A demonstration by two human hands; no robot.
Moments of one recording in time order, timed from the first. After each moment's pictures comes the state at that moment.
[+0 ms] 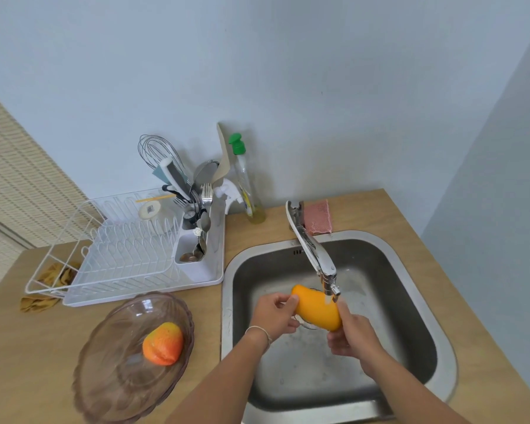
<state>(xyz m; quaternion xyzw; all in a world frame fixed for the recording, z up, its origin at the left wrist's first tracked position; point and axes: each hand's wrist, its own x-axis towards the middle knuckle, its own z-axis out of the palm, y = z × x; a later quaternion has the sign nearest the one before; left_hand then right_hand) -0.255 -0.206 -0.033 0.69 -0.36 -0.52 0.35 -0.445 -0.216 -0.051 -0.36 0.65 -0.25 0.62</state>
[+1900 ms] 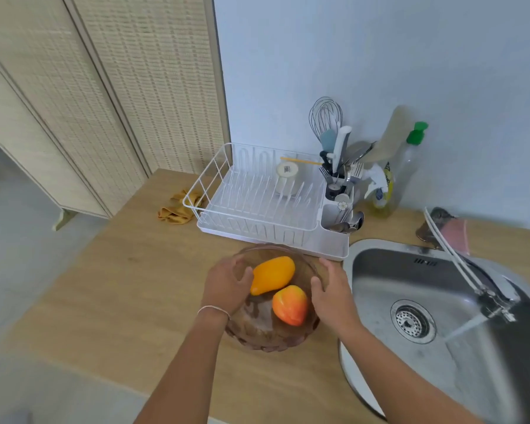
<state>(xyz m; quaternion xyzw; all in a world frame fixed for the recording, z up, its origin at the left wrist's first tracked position) 0.042 -0.039 0.007 0.84 -0.37 -0.14 0.36 -0.158 -0.144 -0.005 -0.74 0.50 -0.21 0.39</state>
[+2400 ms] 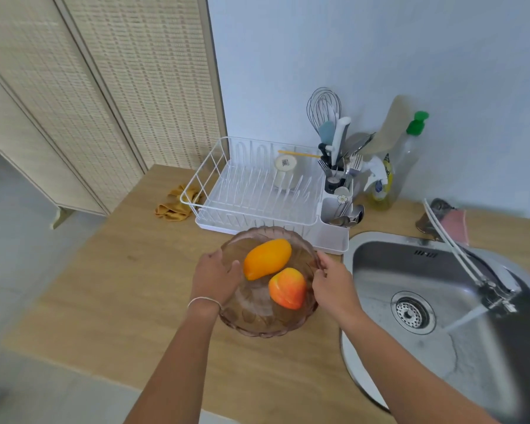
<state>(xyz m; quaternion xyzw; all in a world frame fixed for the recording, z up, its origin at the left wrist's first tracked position) 0.057 -0.033 0.026 0.88 -0.31 -0.19 0.30 -0.149 -0.140 0.030 -0.71 0.51 -0.19 0.44</state>
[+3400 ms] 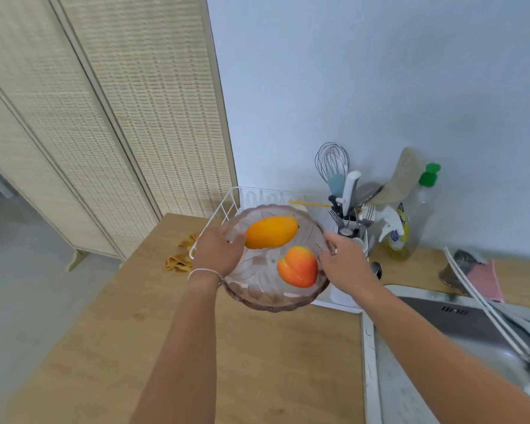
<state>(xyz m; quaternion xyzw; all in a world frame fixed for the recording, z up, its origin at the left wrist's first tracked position) 0.126 -0.127 0.134 0.82 -0.37 -0.12 0.42 -0.091 -0.239 0.122 -0.76 0.44 -0.22 0.42</state>
